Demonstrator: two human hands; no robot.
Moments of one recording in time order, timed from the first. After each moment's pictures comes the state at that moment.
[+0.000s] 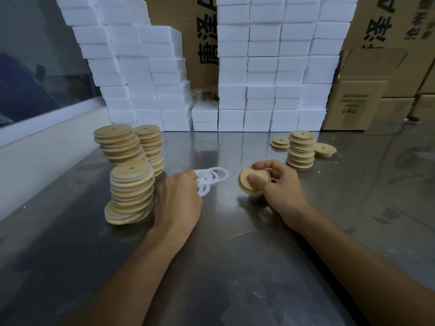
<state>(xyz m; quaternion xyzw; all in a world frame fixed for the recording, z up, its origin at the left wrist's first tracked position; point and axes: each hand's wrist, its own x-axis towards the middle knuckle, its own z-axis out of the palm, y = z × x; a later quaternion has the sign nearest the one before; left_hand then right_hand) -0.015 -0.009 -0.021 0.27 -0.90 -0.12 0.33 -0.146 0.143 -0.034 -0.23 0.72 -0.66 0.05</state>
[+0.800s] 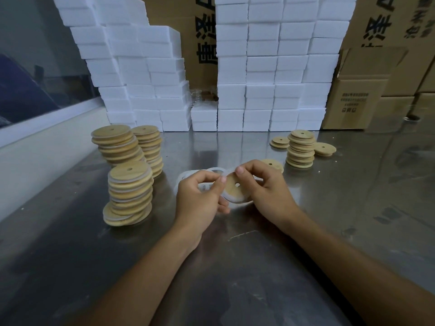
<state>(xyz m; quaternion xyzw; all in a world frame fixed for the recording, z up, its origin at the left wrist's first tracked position) -0.032 0.017 -0.030 0.20 -0.67 -0.64 0.32 -0.122 0.132 -0.027 -0.39 0.67 -0.63 0.01</state>
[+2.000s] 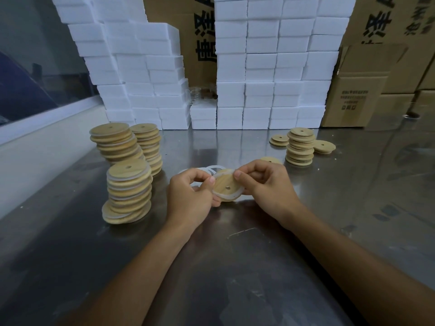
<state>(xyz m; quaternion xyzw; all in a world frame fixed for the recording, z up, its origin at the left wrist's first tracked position) -0.030 0.007 -0.031 0.24 -0.73 -0.52 0.37 -0.126 0.134 -0.026 -0.32 0.68 -0.65 0.06</state>
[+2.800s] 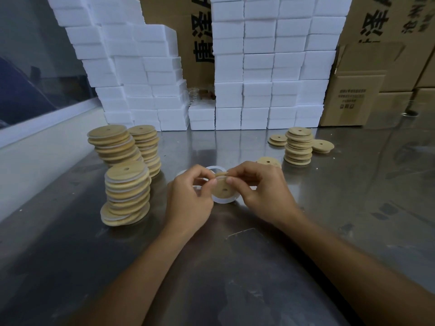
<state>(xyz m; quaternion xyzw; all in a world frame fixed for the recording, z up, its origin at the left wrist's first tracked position) -0.023 0.007 -0.030 0.14 -0.82 -0.37 0.41 -0.124 0.135 -0.027 -0.46 0.72 -0.52 -0.09</state>
